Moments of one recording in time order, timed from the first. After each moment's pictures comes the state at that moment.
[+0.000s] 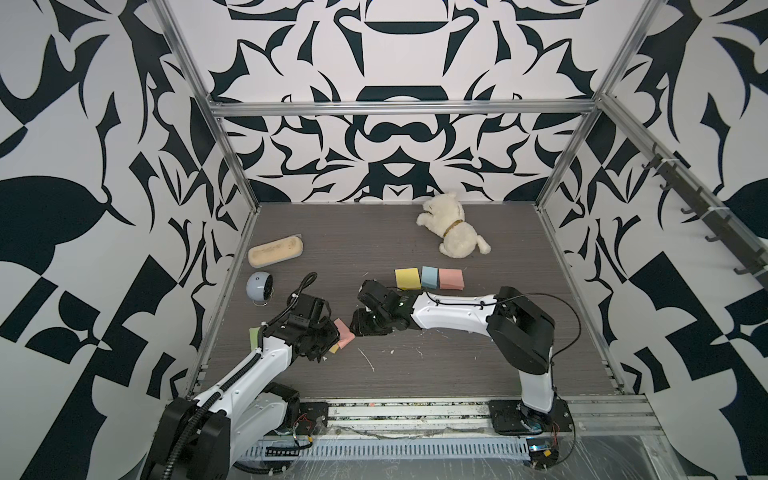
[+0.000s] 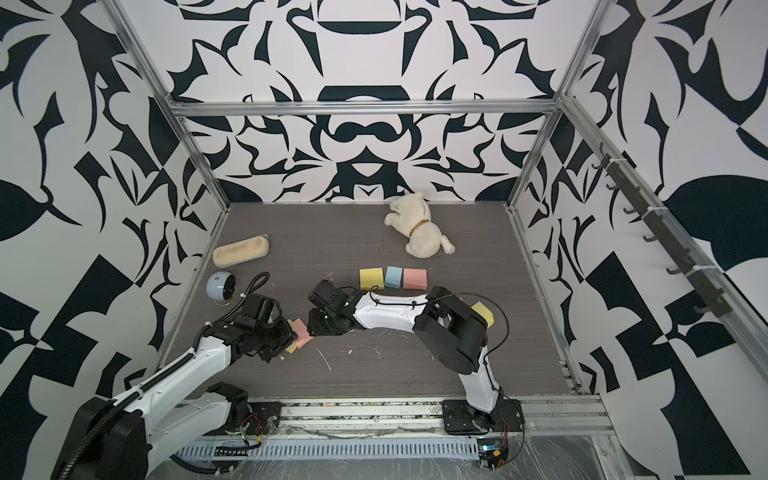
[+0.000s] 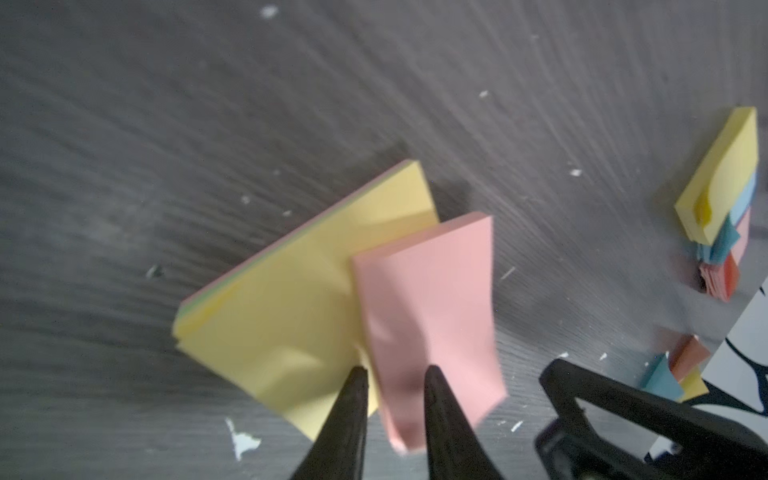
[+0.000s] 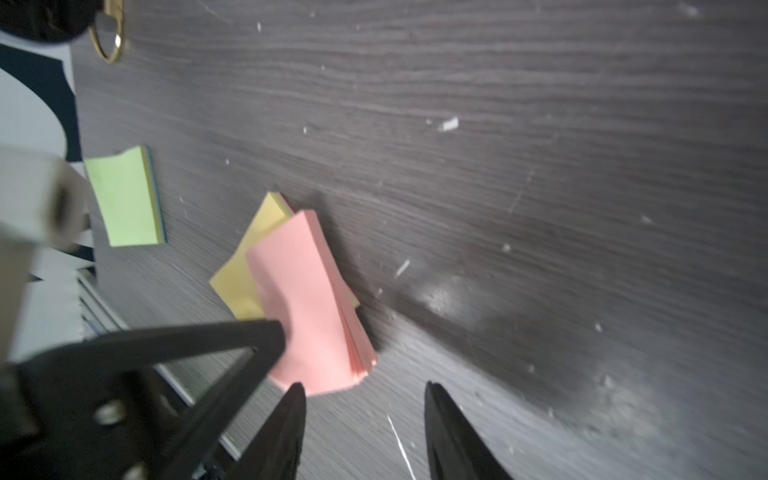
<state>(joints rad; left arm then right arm) -0.36 1.01 0.39 -0.52 0.20 -1.01 1.05 1.97 1.31 -0.29 -0.19 0.94</state>
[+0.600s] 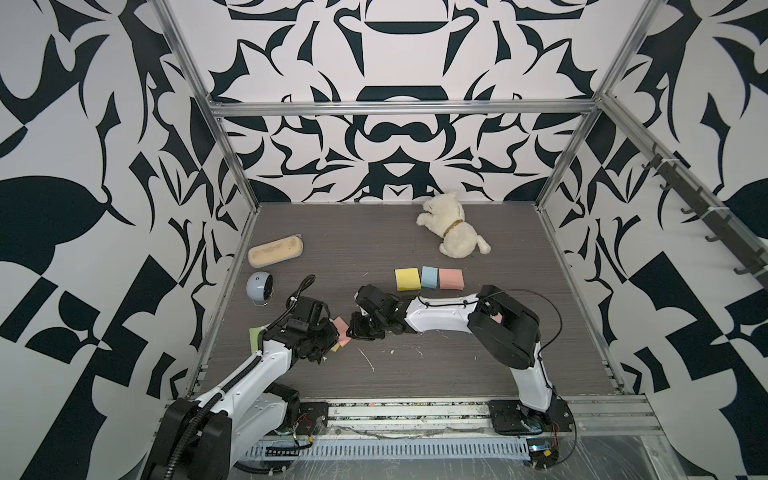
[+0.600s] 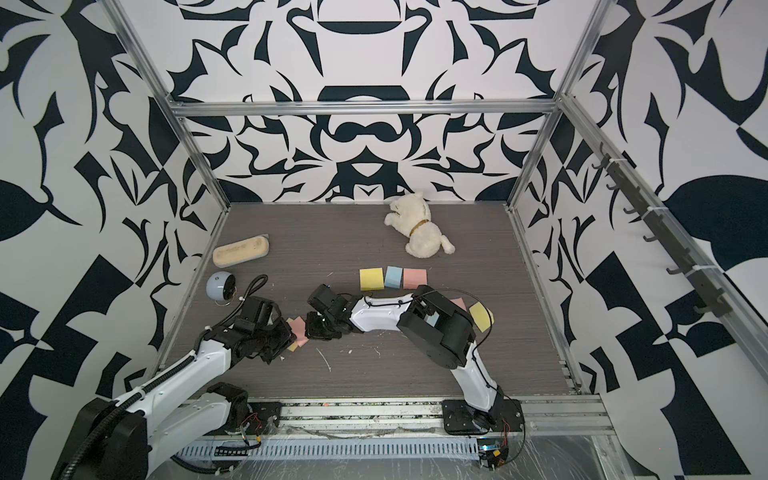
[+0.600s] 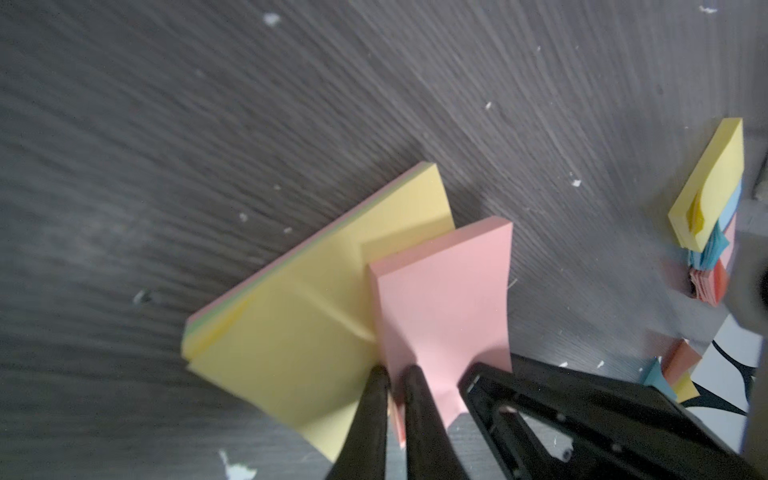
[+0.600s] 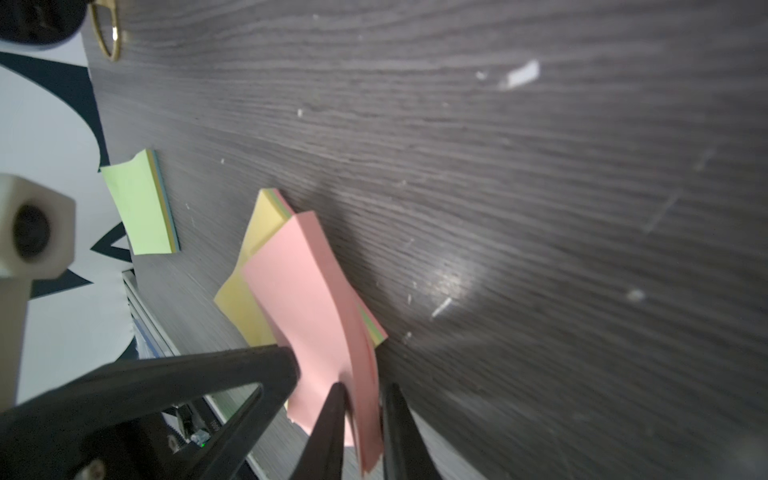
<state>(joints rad) -0.36 1.00 0.37 -0.45 0.21 -1.02 1.05 2.06 1.28 -0.11 -0.29 1.03</state>
